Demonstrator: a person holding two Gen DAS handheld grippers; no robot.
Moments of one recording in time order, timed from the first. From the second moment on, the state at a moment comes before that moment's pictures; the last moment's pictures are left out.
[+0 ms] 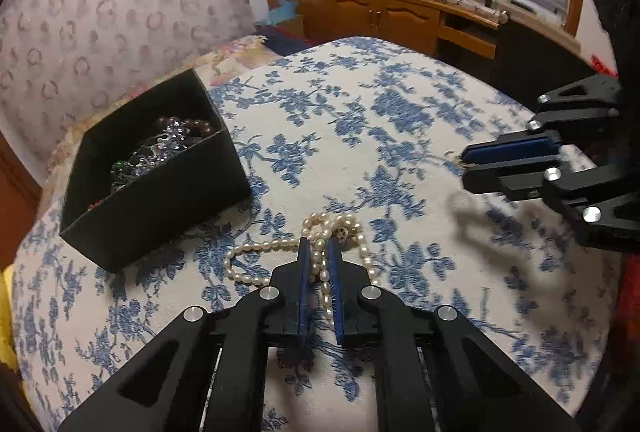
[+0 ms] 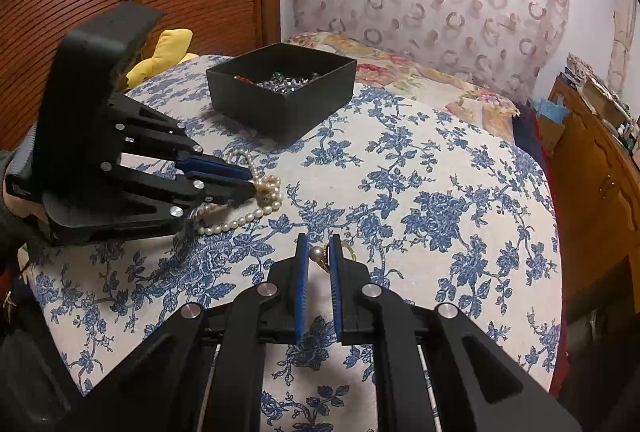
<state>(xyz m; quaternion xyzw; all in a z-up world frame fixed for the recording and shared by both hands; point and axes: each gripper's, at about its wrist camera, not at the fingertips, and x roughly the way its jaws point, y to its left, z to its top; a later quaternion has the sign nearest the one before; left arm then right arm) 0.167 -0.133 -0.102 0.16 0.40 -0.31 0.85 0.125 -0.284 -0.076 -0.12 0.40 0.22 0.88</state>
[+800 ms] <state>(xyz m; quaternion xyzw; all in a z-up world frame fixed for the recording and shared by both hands) 0.219 -0.072 0.084 0.09 0.26 -0.24 0.93 0.161 -0.230 0.018 -0.12 0.30 0.25 0.91</state>
